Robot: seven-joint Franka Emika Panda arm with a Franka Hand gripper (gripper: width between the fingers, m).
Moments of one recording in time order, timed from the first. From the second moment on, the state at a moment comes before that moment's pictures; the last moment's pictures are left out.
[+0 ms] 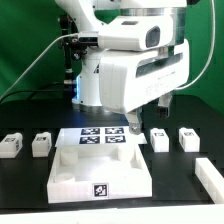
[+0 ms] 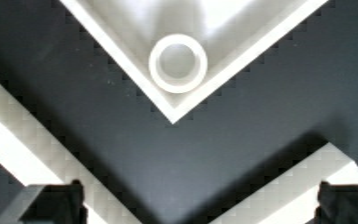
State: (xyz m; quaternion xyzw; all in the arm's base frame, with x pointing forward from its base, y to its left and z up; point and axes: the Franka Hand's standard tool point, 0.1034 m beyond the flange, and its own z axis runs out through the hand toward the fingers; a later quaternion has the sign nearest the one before) arm 0.566 0.054 0.115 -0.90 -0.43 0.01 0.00
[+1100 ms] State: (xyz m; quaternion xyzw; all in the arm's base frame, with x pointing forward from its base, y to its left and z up) arm 0.504 0.022 0.105 -0.69 -0.72 -0.02 -0.04
